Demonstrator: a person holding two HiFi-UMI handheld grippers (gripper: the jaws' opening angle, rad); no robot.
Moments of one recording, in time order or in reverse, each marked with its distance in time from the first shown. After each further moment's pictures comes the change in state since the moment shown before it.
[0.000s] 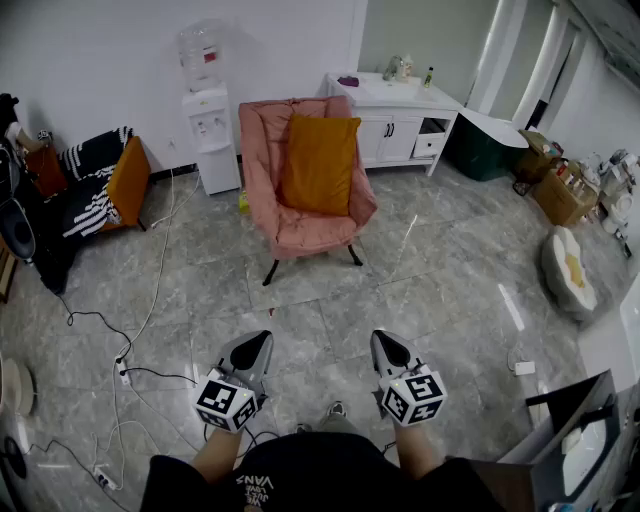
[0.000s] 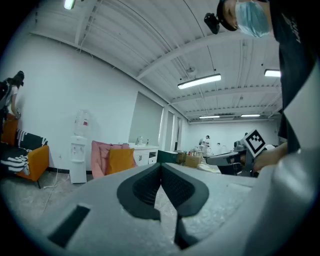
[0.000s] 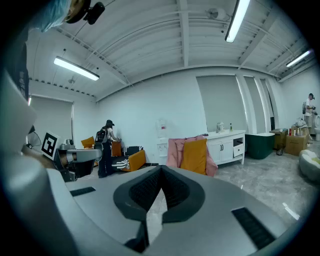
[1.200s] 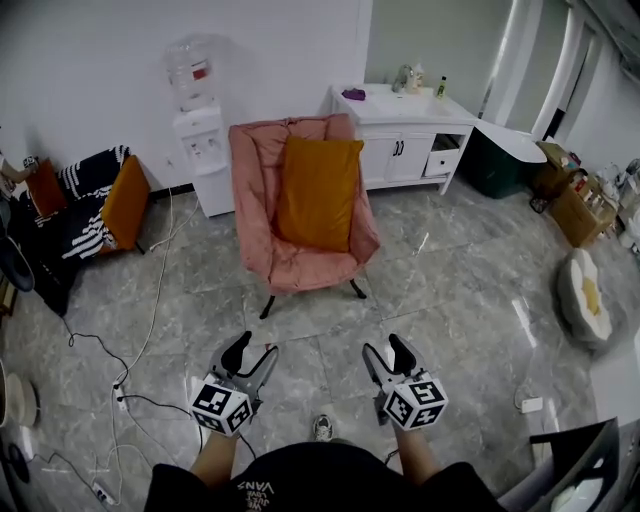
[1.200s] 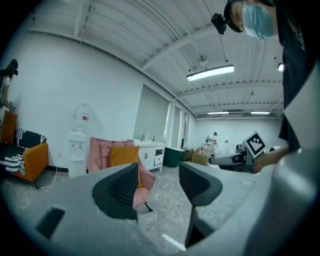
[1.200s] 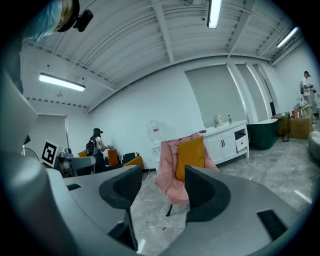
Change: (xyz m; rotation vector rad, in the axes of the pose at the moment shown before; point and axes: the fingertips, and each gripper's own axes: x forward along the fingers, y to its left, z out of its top) left arm 0.188 0.075 0.009 -0.020 0.048 0.058; right arm 0.145 -0.158 0.034 0.129 -0.024 0.033
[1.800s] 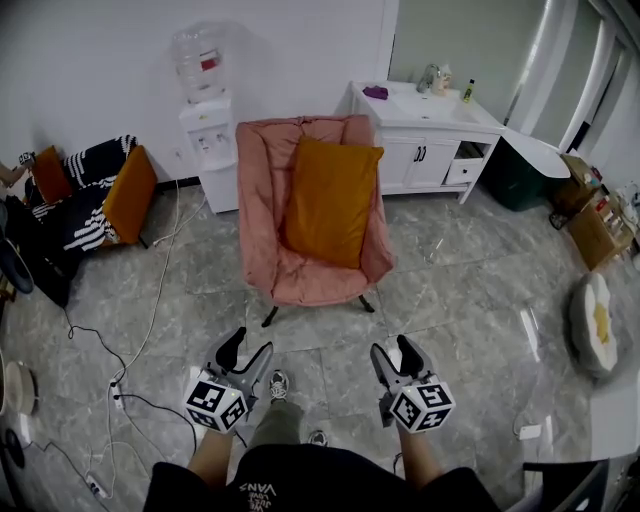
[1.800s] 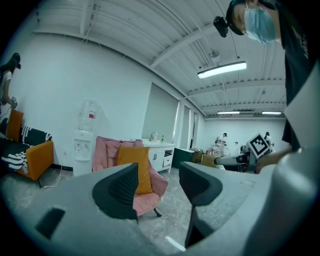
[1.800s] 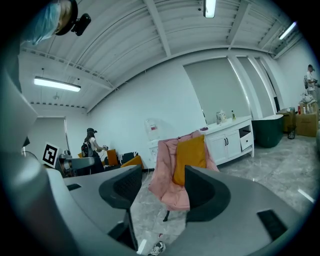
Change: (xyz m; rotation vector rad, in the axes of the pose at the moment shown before) left arm 0.093 0.078 0.009 -0.037 -0.005 0.088; right arm 0.107 -0.069 0.027 0.017 0.027 0.030
